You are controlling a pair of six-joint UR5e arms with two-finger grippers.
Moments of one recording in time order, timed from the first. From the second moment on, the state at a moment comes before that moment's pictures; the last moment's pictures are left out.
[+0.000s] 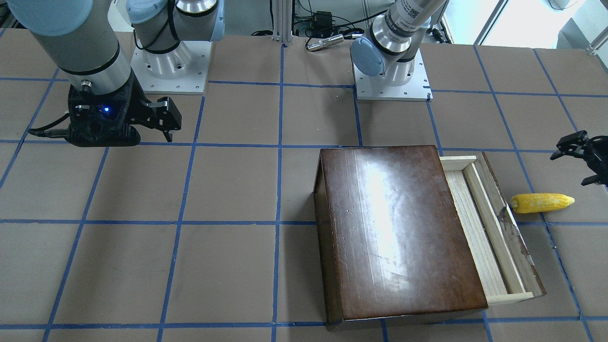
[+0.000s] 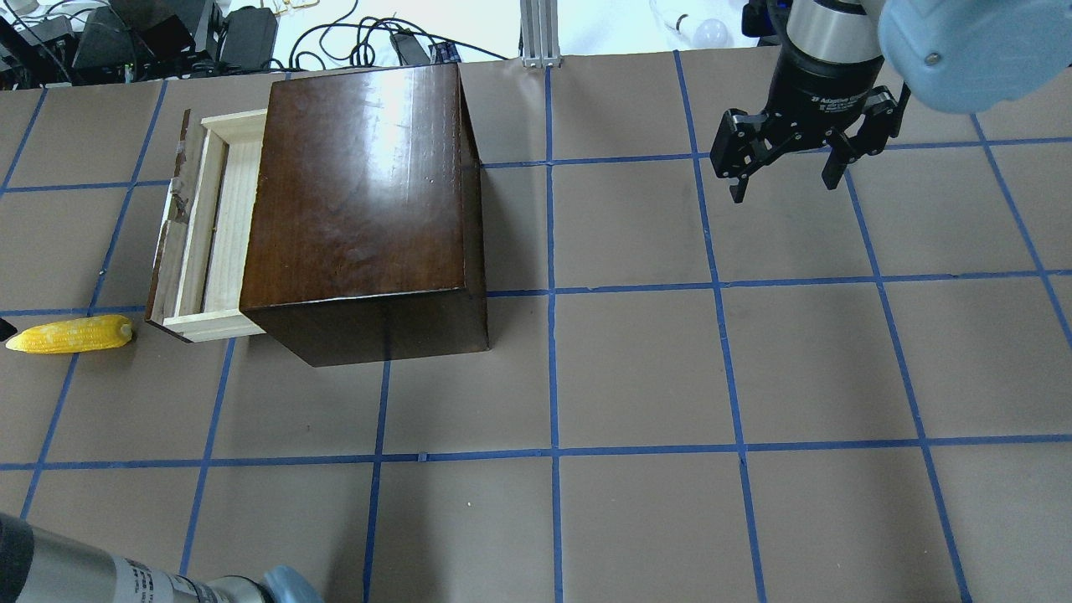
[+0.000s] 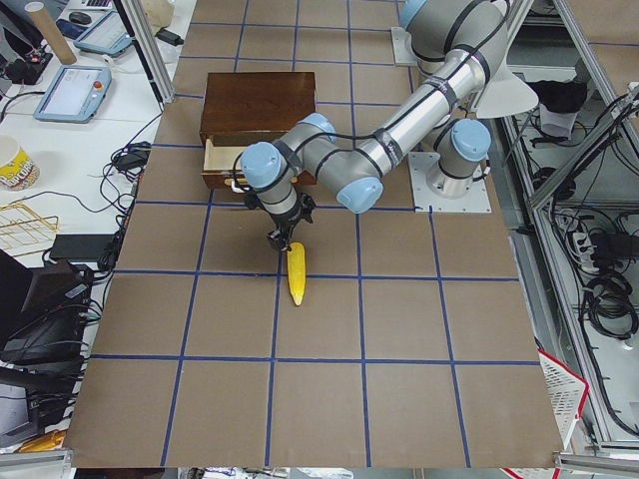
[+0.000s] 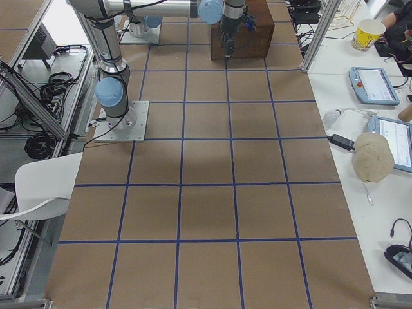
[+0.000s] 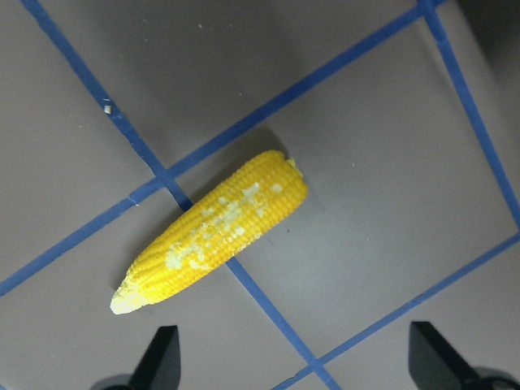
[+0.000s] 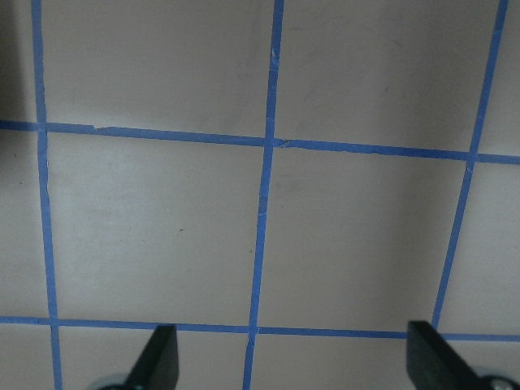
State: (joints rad) left arm -0.79 -1.93 -1.60 -1.34 1.70 1.61; right arm 1.60 -1.46 1.49 -1.51 -1.62 -0.05
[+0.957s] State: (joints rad) left arm -0.78 -1.98 -1.79 -0.97 1.59 2.22; right arm 1.60 -1.46 1.49 -1.51 -1.62 -0.05
